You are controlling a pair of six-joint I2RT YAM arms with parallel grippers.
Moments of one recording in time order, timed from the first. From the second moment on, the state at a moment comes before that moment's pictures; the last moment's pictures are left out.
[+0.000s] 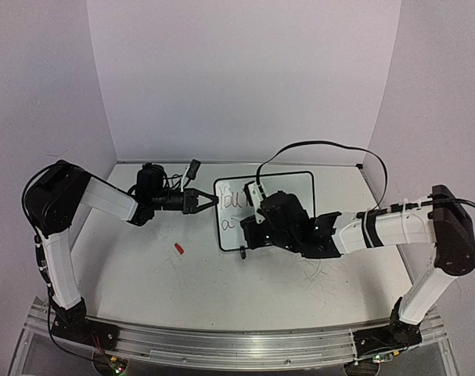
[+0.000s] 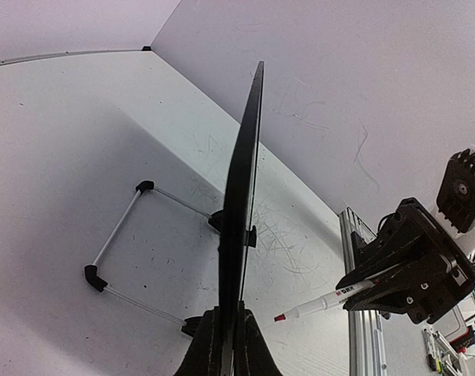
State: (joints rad) left arm -0.50 1.93 0.98 0.72 0.89 -0.45; right arm 1.04 1.68 1.02 0.12 0.32 0.35
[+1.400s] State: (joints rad) left arm -0.51 1.93 0.98 0.72 0.89 -0.45; right arm 1.04 1.74 1.06 0.09 0.38 0.34
